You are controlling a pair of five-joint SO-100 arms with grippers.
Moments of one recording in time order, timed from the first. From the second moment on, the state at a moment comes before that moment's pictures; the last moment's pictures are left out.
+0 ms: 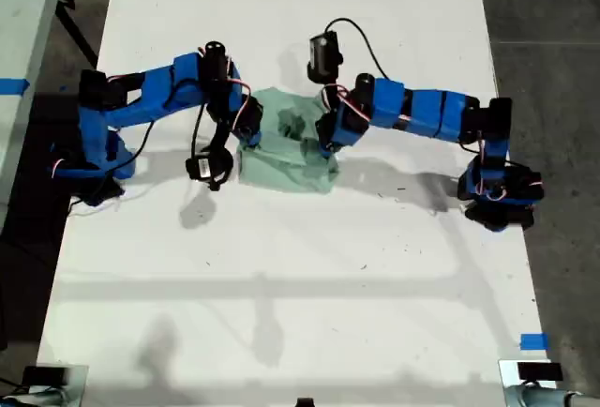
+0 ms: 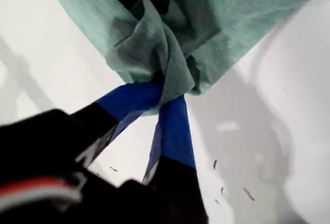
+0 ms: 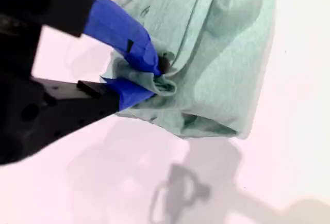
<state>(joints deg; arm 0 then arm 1) -14.1 64.5 45.4 105.5 31.5 9.7 70.6 60.8 81.4 -34.8</state>
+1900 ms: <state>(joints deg) -22.1 183.8 163.5 67.8 11.4 29.2 194.6 166.5 73.2 -12.1</state>
